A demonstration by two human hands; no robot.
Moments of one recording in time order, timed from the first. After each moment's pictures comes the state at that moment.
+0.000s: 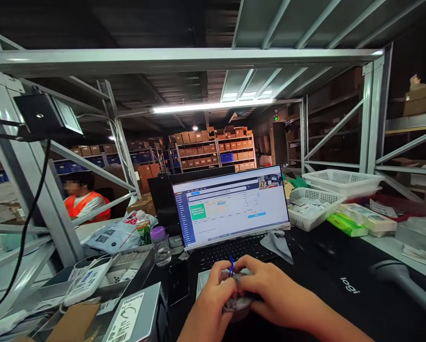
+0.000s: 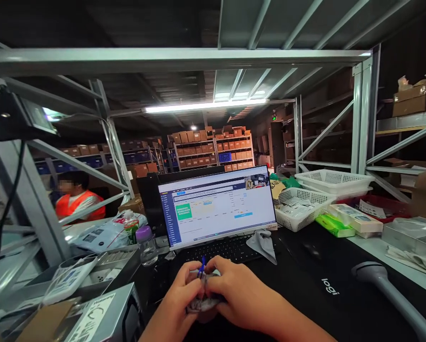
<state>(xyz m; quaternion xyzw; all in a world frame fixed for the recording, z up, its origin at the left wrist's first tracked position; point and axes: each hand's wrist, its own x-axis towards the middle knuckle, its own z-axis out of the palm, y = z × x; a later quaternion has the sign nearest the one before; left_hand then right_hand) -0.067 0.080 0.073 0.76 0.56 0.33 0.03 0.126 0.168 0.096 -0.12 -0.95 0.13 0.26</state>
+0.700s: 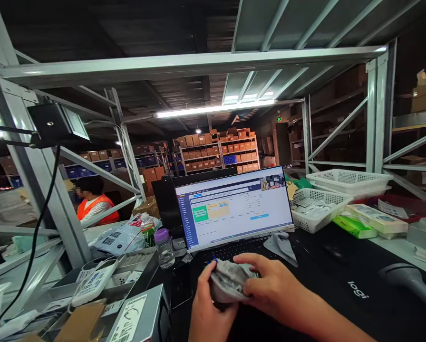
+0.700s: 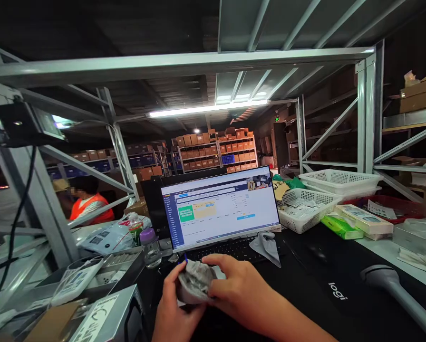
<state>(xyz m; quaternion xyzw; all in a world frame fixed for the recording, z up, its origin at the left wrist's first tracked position) -0.069 0.102 0.016 0.54 0.61 0.58 -0.04 0.121 0.181 0.074 -0.06 -0.91 -0.02 0.42</state>
